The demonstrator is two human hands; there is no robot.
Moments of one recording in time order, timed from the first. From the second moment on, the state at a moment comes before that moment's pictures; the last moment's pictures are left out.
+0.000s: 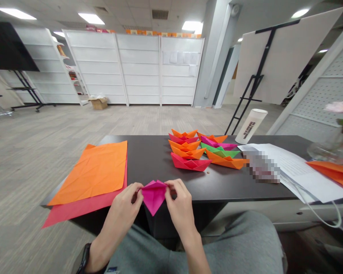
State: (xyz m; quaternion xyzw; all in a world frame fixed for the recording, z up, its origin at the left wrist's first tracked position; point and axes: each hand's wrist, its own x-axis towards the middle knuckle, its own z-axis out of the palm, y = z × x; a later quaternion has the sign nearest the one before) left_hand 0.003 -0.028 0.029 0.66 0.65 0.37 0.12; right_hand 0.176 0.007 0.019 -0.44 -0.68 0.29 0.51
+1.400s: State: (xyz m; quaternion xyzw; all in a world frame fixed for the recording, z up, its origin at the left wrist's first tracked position) left_hand -0.028 -0.055 0.030 0.87 0.49 0.10 0.01; right_hand 0.195 -0.004 0.030 -0.35 -0.86 0.25 0.27
